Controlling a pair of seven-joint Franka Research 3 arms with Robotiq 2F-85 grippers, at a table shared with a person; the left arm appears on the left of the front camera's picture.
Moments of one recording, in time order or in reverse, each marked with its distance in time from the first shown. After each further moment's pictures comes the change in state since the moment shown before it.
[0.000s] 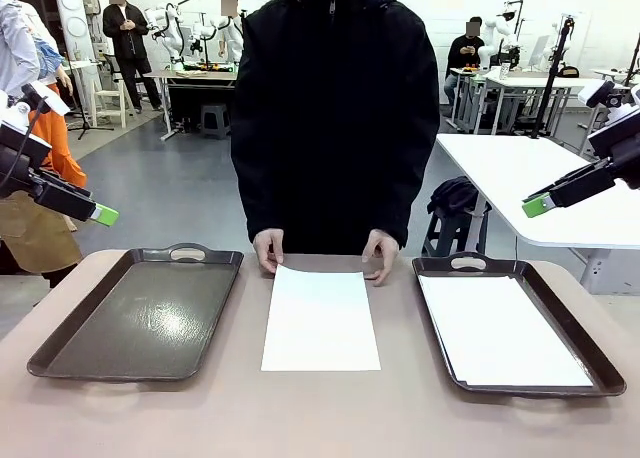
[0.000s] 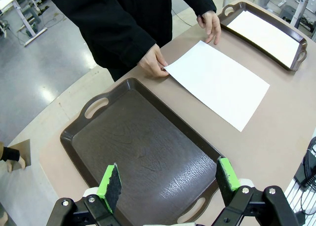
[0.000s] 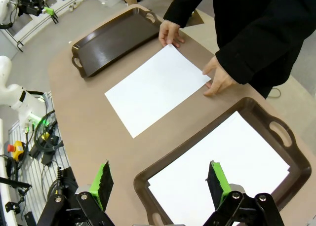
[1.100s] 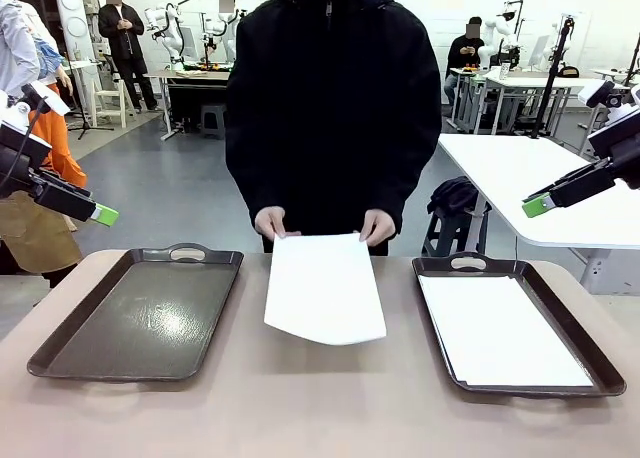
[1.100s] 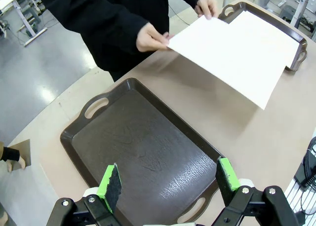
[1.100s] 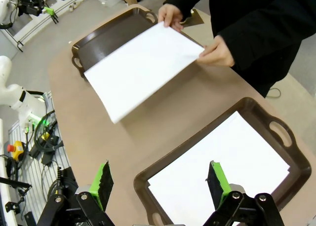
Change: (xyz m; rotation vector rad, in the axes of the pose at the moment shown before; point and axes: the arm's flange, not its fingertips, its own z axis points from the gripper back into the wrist) left arm 0.000 0.000 0.000 0.000 0.000 0.000; right arm 0.000 0.000 0.000 0.000 0.000 0.000
